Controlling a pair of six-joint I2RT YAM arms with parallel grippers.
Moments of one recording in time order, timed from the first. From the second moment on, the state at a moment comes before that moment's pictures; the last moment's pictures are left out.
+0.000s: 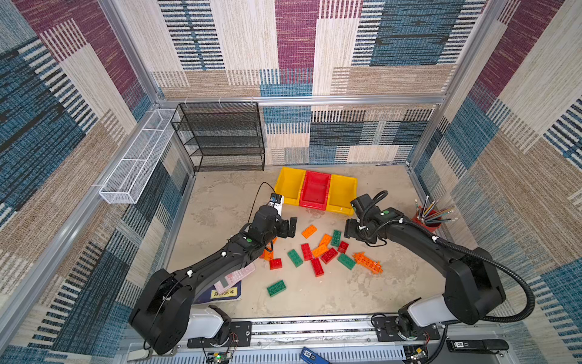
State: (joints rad) left arm -0.61 1.34 0.78 0.04 -0.13 -0.25; right arm 0.44 1.47 1.02 -0.74 0.05 0.64
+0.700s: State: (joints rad) left arm -0.66 1.30 0.74 0.03 -0.15 -0.28; right arm 0.52 1.54 1.00 -0.74 -0.02 0.69
